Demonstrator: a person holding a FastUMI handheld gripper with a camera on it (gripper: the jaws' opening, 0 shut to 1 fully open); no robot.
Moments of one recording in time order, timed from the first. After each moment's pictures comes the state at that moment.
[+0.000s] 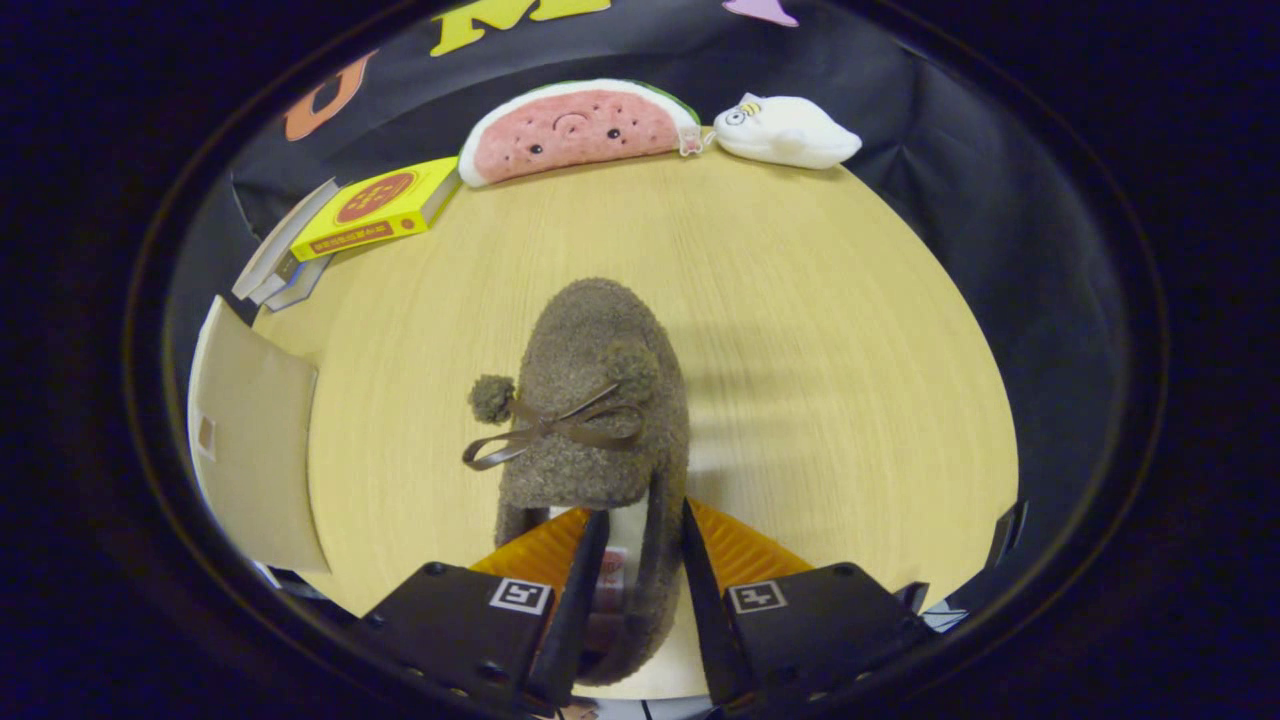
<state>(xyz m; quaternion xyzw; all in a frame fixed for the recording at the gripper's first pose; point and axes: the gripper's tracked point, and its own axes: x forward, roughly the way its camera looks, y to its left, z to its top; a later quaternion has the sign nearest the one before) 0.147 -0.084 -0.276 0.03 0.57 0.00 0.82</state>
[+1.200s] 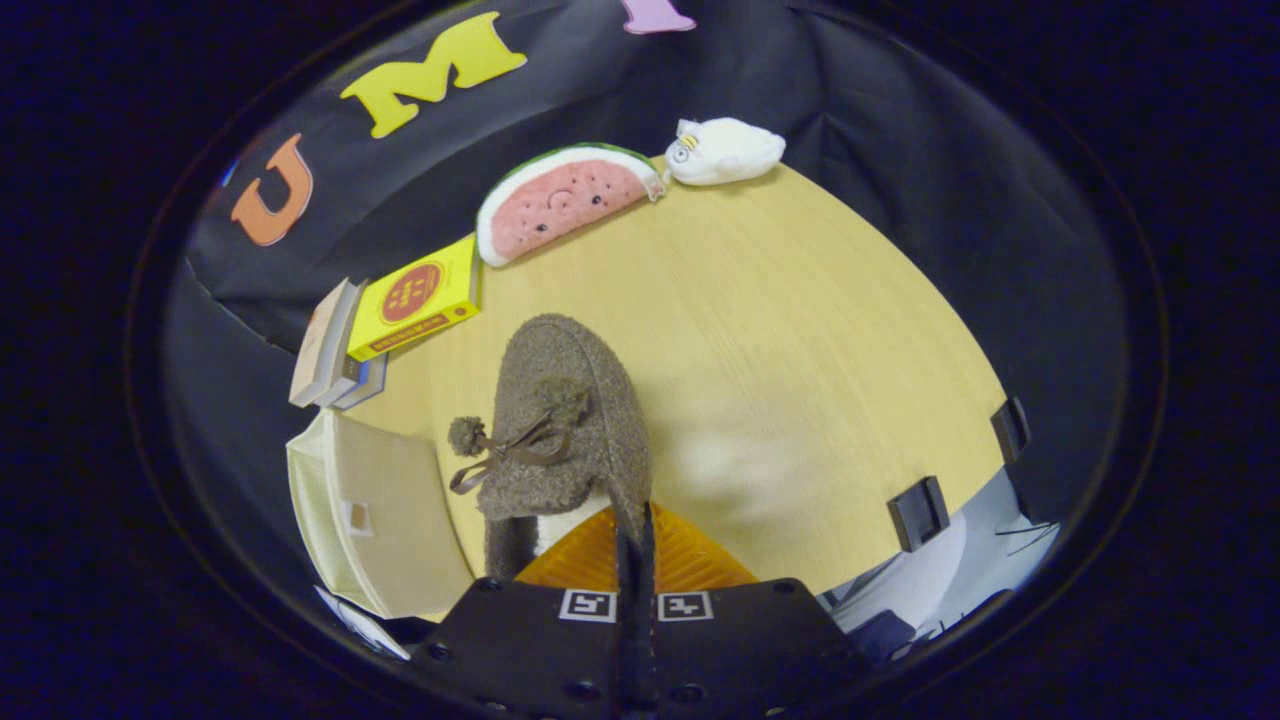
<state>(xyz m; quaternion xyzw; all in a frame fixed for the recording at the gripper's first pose) 0.110 -0.030 -0.135 0.16 0.54 -0.03 0.82</state>
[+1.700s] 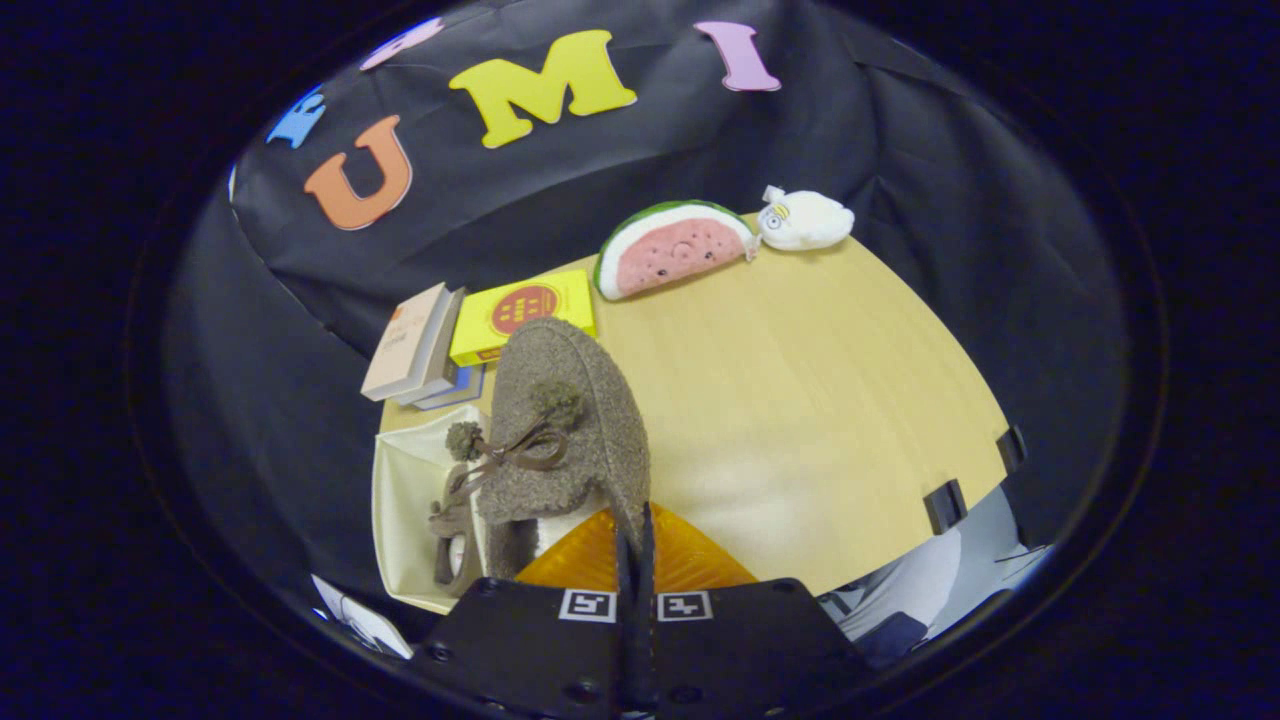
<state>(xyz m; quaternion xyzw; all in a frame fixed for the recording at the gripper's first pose) 0.094 0.092 -0.046 0.14 0.49 0.02 0.86</state>
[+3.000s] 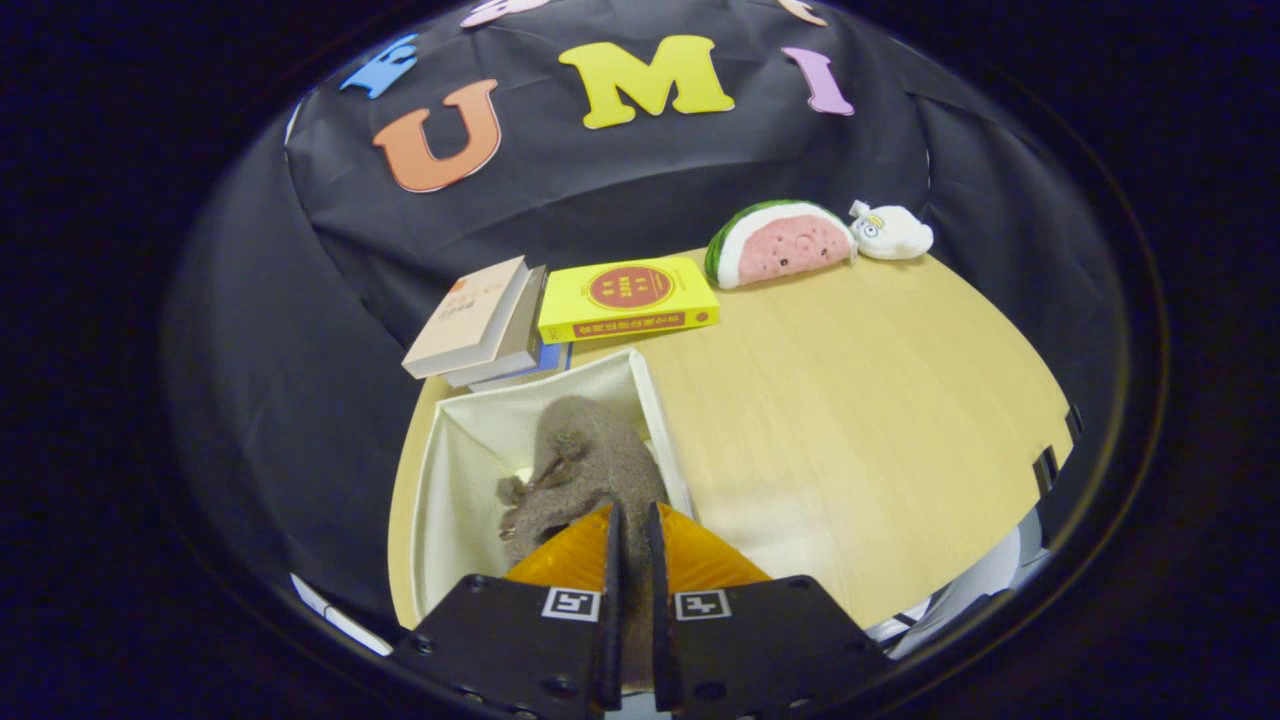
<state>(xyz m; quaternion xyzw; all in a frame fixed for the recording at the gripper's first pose) 0.100 0.261 -0.116 0.13 0.42 0.03 0.90</state>
